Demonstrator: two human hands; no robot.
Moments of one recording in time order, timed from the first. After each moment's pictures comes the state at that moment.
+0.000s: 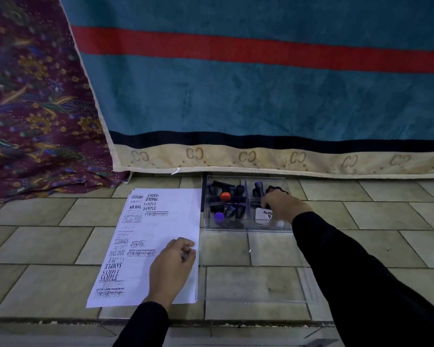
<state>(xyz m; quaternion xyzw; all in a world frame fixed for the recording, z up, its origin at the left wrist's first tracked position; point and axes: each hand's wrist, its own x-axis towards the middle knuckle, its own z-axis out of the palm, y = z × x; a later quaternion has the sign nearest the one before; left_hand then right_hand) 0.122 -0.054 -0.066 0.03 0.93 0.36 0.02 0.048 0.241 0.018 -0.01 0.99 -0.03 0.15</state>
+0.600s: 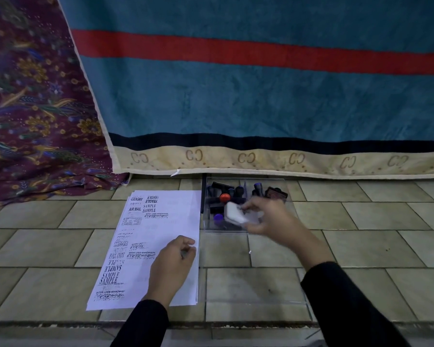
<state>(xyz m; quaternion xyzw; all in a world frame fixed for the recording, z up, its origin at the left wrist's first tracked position) 0.118 -0.054 -0.058 0.02 0.91 0.41 0.03 0.119 0.193 0.048 -0.06 0.95 -0.29 0.00</state>
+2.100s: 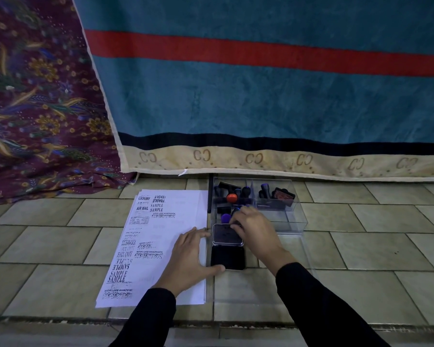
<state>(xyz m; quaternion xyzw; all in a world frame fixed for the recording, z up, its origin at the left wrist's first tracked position) 0.107 -0.052 -0.061 0.18 0.91 0.36 0.07 0.094 0.151 -0.018 -0.13 0.97 -0.16 -0.15</state>
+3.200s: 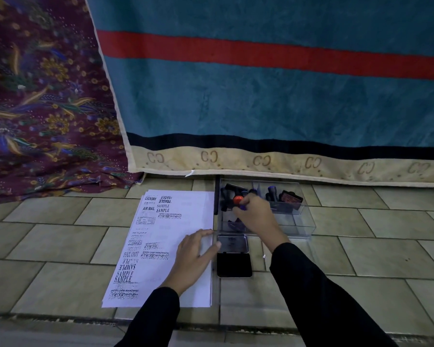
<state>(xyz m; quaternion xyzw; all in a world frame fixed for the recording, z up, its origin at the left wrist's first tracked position) 0.099 -0.054 -0.068 0.11 0.86 0.48 0.08 0.057 0.134 0.011 0.13 0.92 -0.37 -0.03</state>
